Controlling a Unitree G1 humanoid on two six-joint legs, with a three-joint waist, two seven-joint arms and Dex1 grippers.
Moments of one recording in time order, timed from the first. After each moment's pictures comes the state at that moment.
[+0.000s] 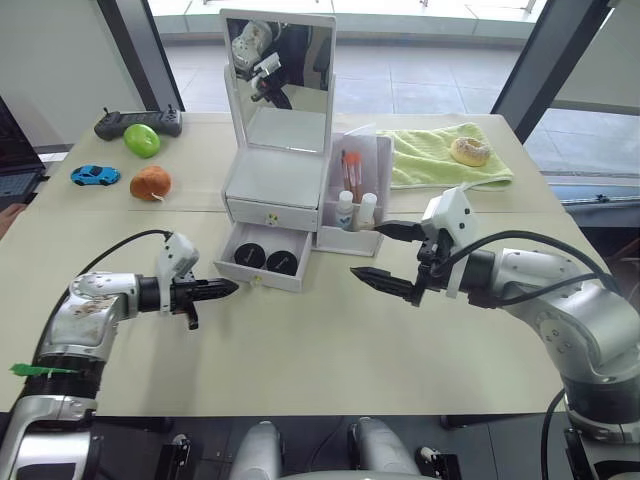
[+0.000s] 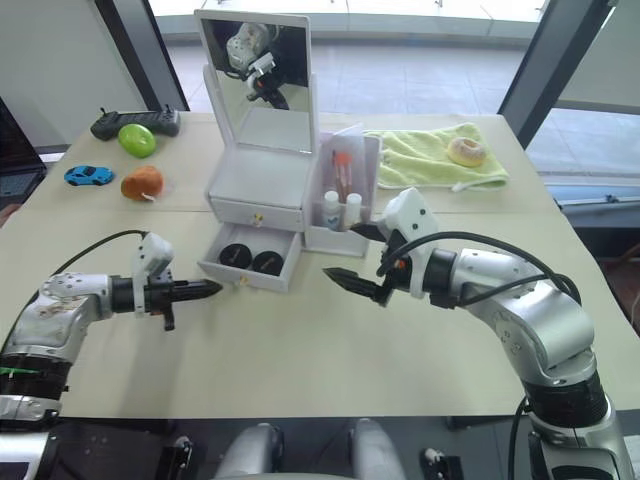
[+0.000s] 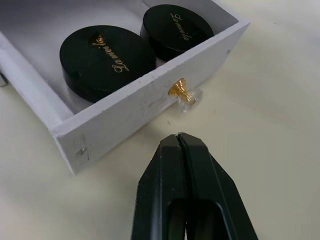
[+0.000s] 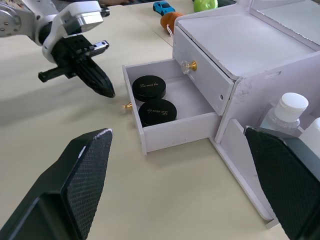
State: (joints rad) left arm -0.41 0.71 0.01 0.27 -0.33 0.35 -1.18; right arm -0.42 -0.70 0.01 -0.55 0.65 0.83 0.67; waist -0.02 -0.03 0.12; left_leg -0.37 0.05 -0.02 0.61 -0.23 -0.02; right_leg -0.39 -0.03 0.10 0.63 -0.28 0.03
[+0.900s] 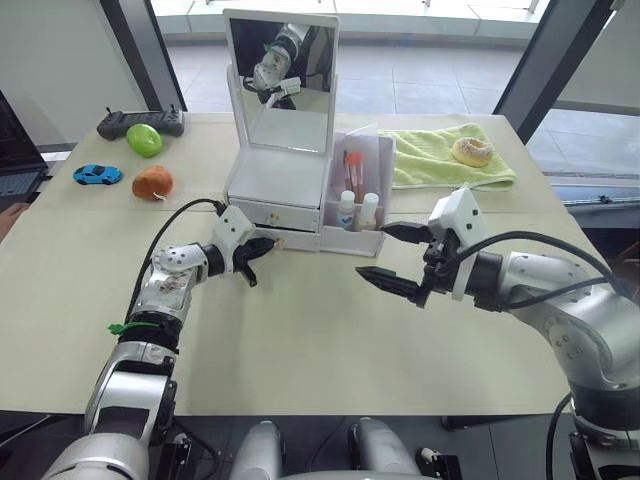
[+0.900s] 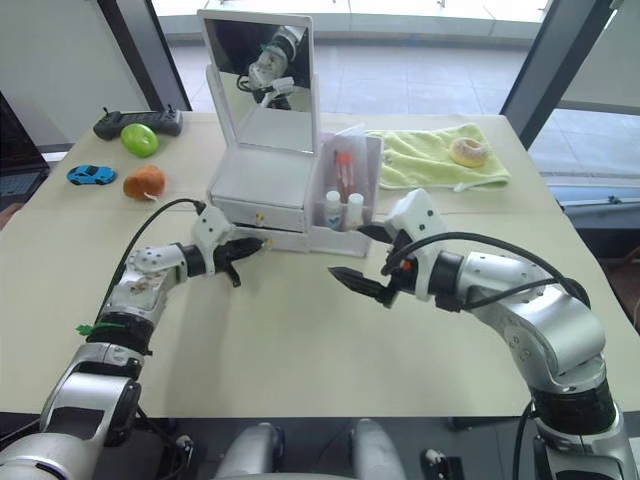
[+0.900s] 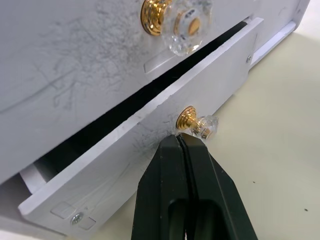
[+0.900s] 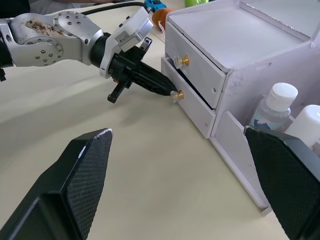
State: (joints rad) left arm -0.69 0.46 -0.06 0.71 -0.07 -0.05 -0.89; right arm -0.37 -0.71 -0.02 -0.58 0.69 0.86 0.63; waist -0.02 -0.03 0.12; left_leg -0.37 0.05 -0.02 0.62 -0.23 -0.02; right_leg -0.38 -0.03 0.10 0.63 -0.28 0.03
